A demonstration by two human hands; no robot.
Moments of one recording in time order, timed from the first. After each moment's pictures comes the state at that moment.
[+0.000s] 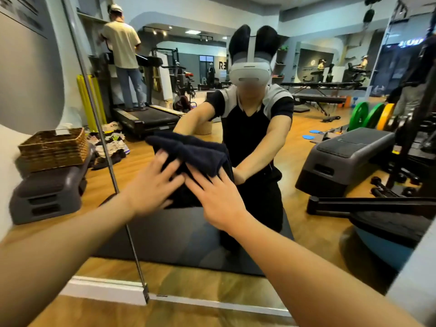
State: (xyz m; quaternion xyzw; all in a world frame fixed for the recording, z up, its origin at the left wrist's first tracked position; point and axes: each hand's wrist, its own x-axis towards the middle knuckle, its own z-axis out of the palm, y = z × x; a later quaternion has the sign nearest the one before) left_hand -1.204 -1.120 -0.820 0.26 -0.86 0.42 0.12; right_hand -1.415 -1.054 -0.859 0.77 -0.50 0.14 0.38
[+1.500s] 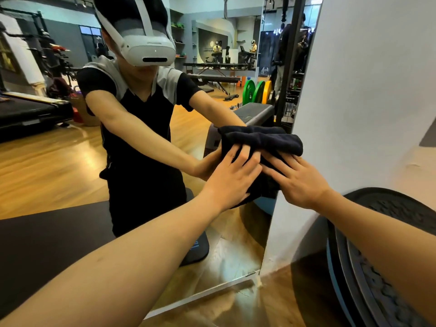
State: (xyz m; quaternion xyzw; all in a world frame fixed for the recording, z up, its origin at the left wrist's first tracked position) left_hand -1.652 -0.979 -0.867 0.07 -0.87 0.38 0.29; right_hand -1.859 -0.842 -0.890 0.69 -0.57 0.05 0.43
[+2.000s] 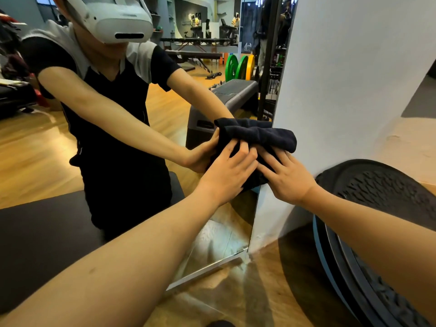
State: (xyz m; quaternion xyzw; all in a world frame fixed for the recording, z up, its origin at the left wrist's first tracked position) left_hand -1.685 -0.966 -0.919 0.04 -0.87 0.42 0.25; right_hand -1.879 -0.831 -0.966 0.66 -0.62 0.06 0.42
